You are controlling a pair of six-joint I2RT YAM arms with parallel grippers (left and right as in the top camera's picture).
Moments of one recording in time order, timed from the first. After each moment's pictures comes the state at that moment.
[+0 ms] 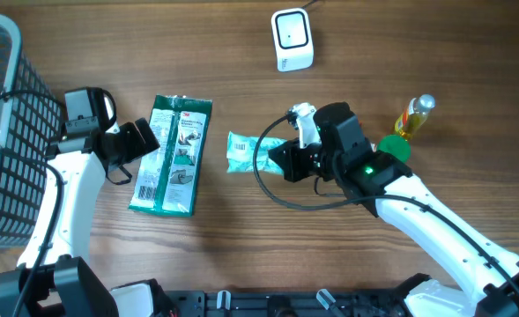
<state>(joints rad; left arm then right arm) 0.18 1.46 0.98 -0.71 0.04 -0.30 0.56 1.39 0.87 -0.28 -0.40 0.38</state>
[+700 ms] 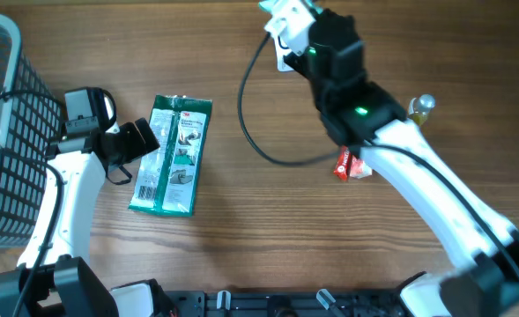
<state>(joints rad) 0.18 1.46 0.98 -0.71 0.04 -0.30 0.55 1.65 1.43 -0.08 0.47 -0.71</state>
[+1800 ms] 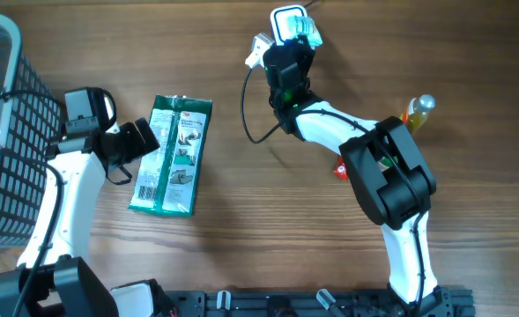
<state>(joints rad) 0.18 1.46 0.98 -0.71 0.04 -0.30 0.53 2.25 1.44 0.45 0.76 -1.20</state>
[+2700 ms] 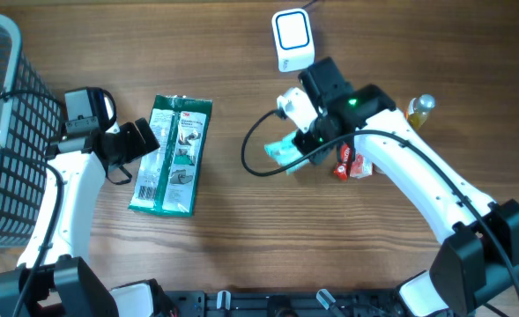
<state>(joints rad) 0.18 1.46 0.98 -0.71 0.04 -0.30 0.50 1.69 1.35 -0.98 -0.12 -0.31</state>
